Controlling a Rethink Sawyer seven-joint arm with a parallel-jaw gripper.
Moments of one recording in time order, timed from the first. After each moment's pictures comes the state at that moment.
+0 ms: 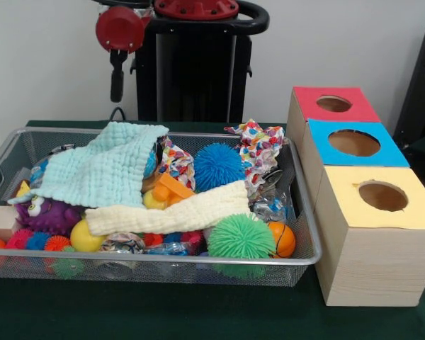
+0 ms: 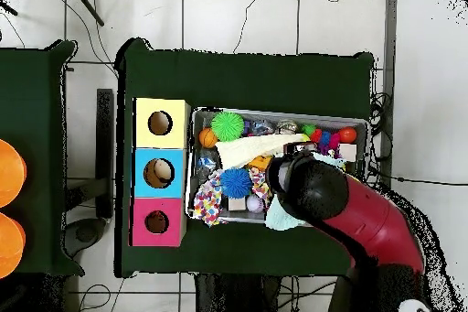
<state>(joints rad) -0.32 -0.82 -0.20 1.73 0.14 0.52 2.62</state>
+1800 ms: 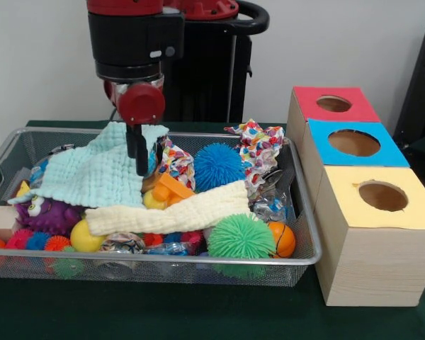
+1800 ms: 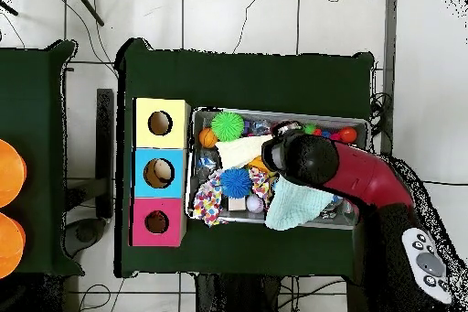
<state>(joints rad) -0.52 -0.69 0.13 1.63 -0.11 0.53 2.62</state>
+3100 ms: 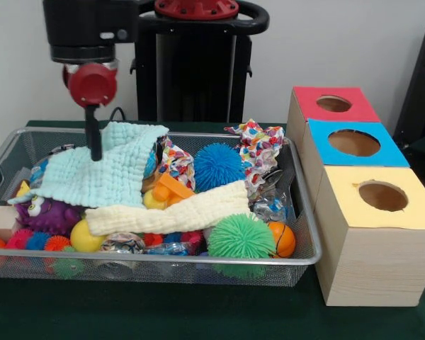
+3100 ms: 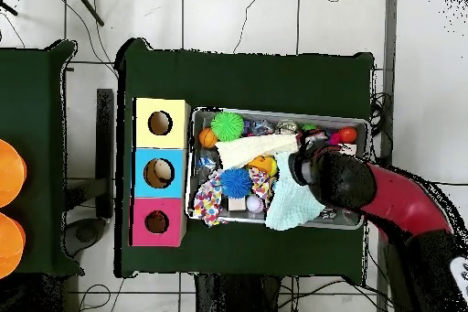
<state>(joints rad) -0.78 -0.77 0.32 1.77 -0.22 0.42 2.61</state>
